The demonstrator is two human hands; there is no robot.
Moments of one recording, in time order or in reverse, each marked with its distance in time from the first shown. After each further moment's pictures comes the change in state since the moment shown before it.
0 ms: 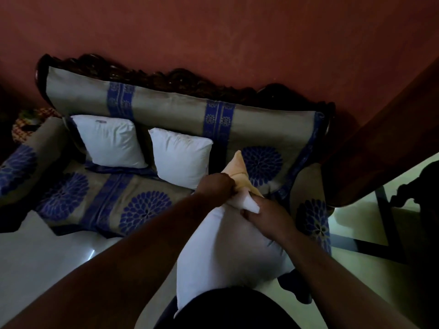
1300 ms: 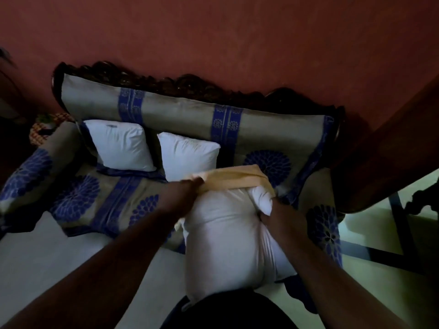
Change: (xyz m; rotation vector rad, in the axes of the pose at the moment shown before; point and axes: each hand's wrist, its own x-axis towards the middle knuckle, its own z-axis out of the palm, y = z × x) left_hand -0.079 -0.075 -0.008 -0.044 0.190 -0.264; right_hand 0.001 0.004 0.003 -0.206 0.253 0.131
